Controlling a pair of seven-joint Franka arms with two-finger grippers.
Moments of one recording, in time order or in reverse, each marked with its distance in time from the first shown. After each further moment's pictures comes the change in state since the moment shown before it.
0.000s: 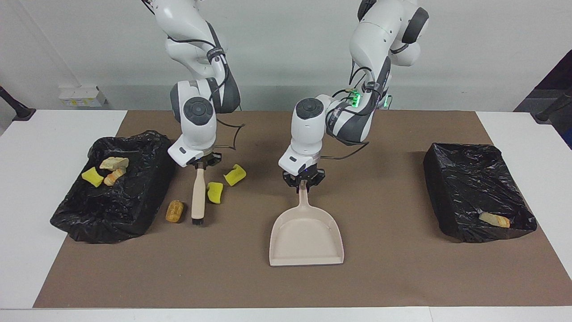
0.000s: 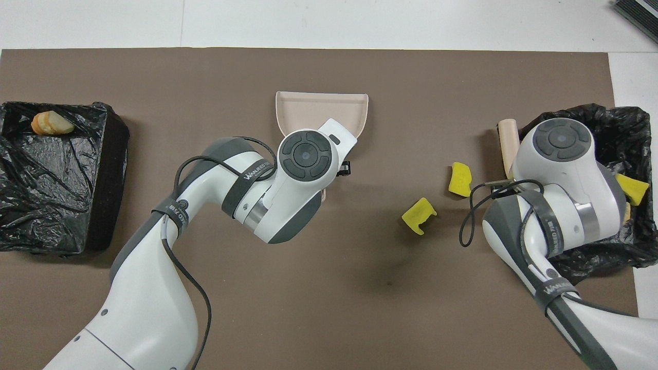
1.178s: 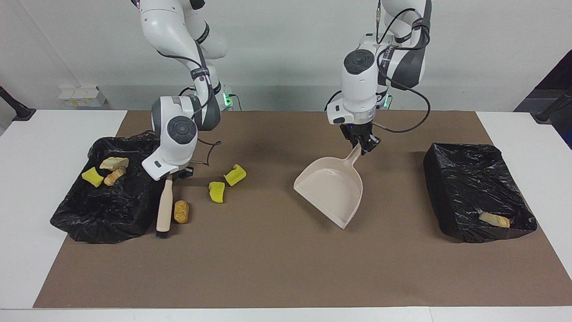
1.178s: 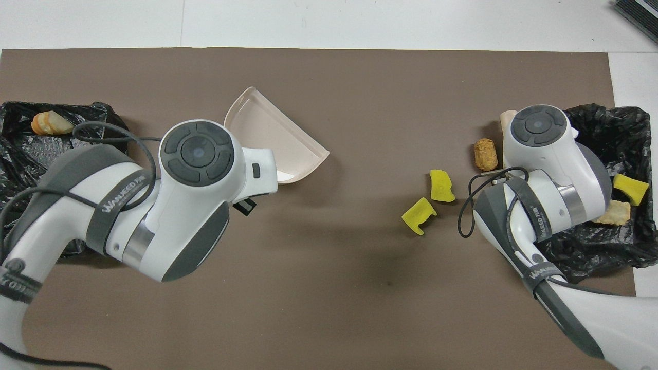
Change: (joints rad) left arm 0.147 -0.495 -0.007 -0.401 -0.012 -0.305 1.083; right arm -0.130 0.086 -0.002 -0.033 -0.222 0.100 -0.004
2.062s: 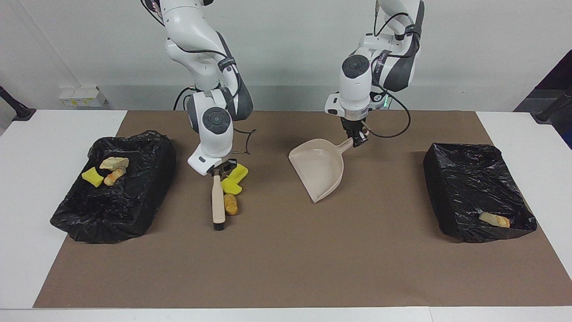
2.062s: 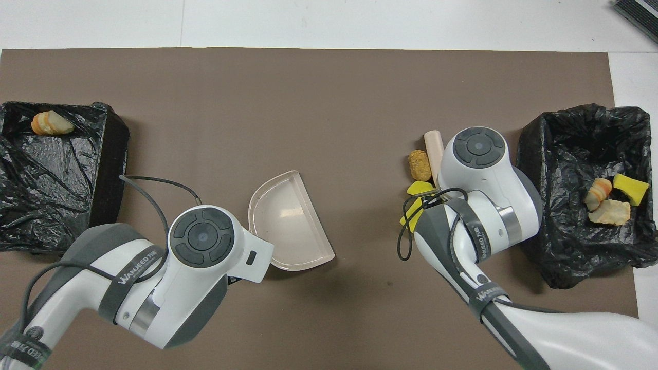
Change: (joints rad) left arm -0.022 -0.083 0.001 -0.211 -0.070 0.110 0.232; right arm 0.193 -0.013 0.009 -0.008 0.303 0.040 -0.040
